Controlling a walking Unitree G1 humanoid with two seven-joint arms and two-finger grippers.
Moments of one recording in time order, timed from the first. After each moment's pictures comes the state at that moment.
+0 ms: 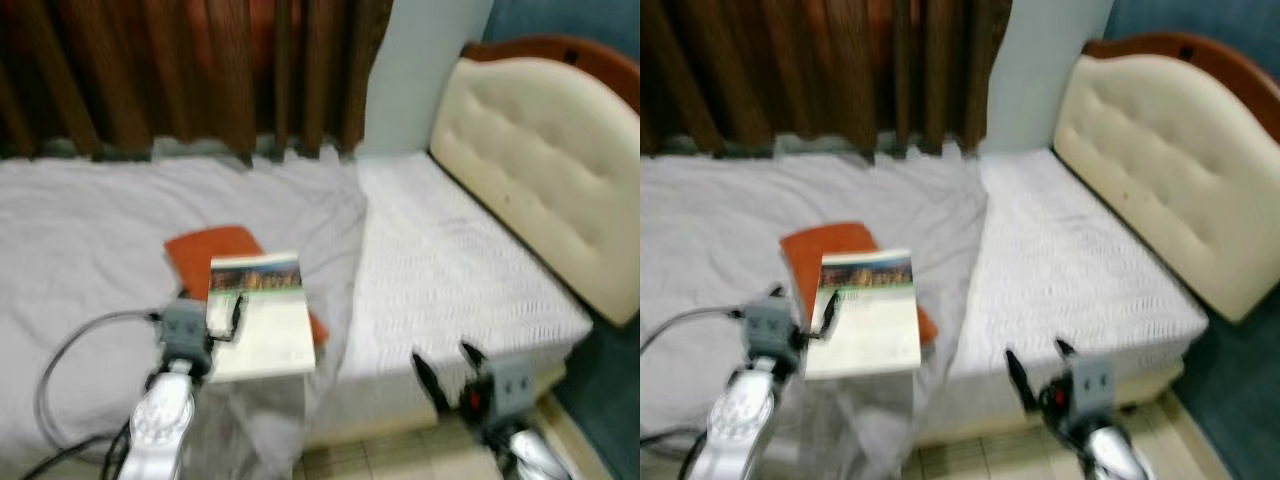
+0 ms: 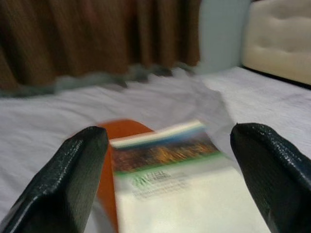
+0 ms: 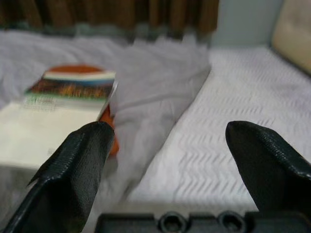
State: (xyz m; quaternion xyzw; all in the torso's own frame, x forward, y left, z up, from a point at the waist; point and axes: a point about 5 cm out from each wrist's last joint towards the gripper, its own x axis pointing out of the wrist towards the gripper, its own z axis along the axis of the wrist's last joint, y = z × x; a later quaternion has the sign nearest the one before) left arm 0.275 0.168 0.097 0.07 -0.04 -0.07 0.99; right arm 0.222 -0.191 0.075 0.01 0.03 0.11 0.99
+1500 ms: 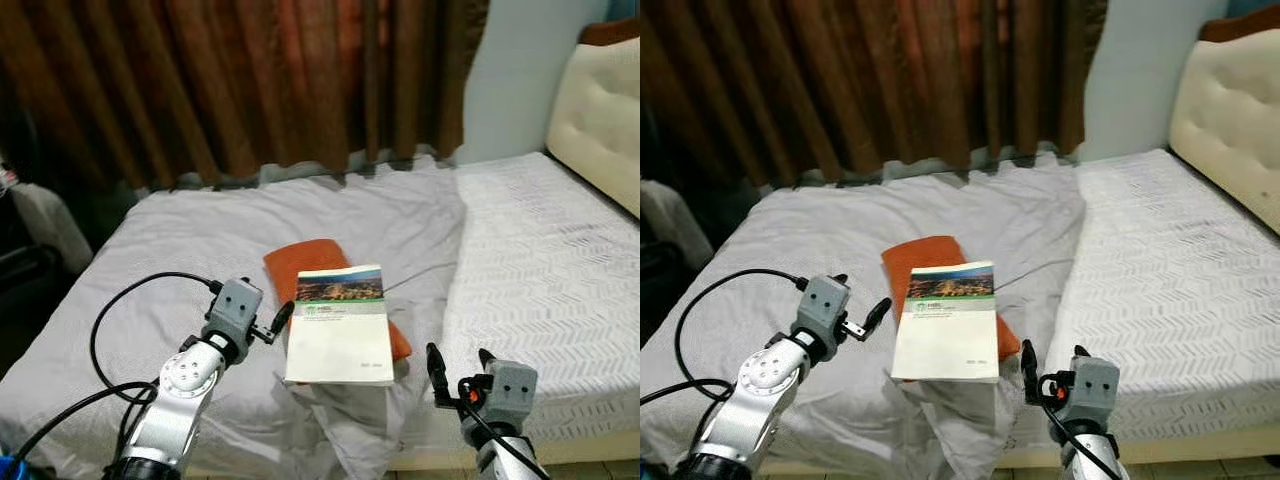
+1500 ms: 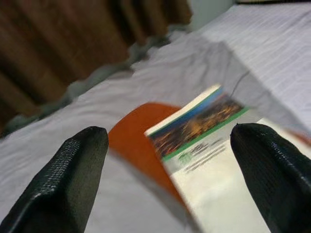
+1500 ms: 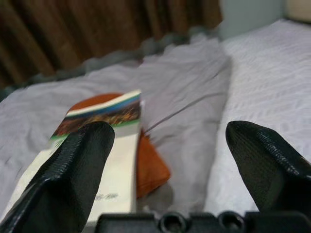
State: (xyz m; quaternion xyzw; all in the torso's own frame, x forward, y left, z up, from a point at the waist) left arm 0.309 0.141 0.107 0.13 0.02 -0.21 0.97; right arm 0.234 -0.181 0.056 0.06 0.02 -0.02 1.00
